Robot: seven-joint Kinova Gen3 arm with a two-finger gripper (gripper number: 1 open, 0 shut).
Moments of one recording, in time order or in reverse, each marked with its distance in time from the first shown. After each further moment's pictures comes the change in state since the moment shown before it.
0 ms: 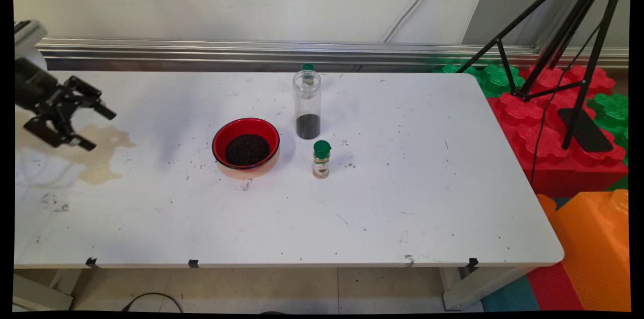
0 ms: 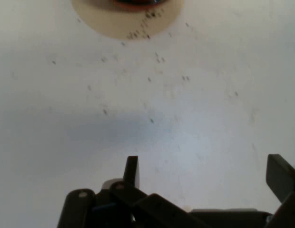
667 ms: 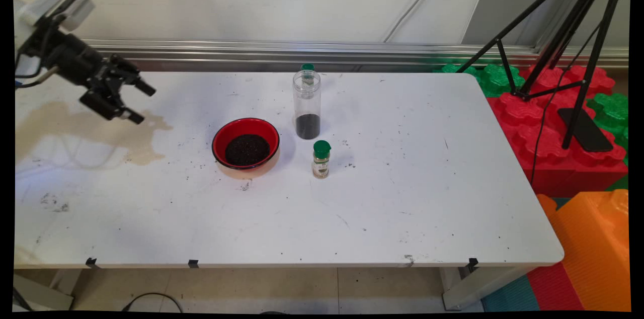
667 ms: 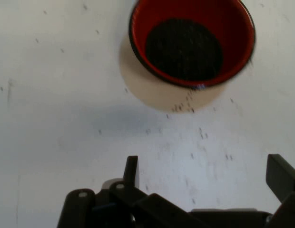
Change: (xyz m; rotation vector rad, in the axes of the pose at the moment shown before) arm 0.072 -0.032 0.023 0.053 0.049 -0.061
